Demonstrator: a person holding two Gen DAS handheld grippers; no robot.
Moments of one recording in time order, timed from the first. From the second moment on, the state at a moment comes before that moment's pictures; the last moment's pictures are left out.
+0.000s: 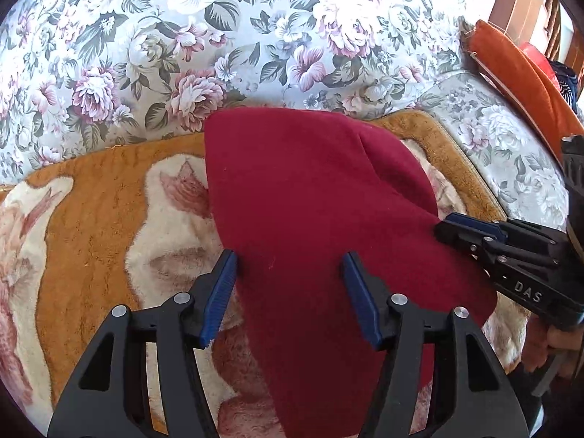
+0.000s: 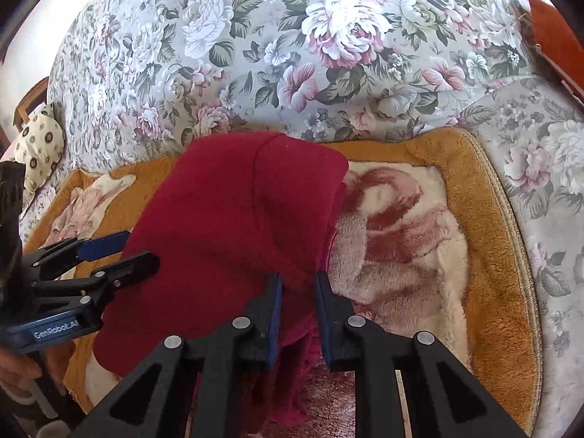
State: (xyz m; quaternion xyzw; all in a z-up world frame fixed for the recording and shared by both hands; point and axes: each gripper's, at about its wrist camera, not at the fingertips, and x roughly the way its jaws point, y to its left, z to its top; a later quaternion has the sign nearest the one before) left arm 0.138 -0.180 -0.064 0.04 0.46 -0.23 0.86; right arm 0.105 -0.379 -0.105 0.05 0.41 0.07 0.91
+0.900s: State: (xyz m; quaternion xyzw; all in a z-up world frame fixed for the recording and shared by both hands) left arm 0.097 -0.177 -0.061 0.03 0.45 -0.19 0.87; right arm 0.049 -0.355 -0.112 0.08 0.41 0.09 0.90
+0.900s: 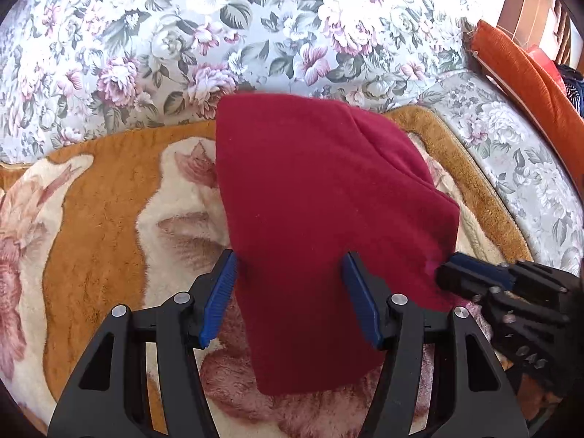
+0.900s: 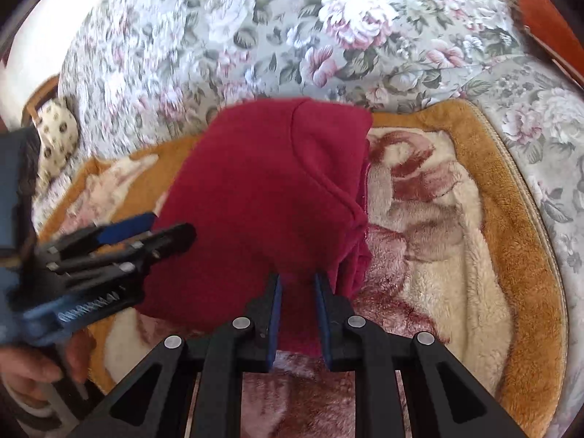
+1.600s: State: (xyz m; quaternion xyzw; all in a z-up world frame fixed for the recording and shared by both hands) left arm 0.114 -0.140 -0.052 -0.06 0.48 -0.21 0.85; right arm 0.070 -0.367 -0.082 0.13 0.38 0.05 0.92
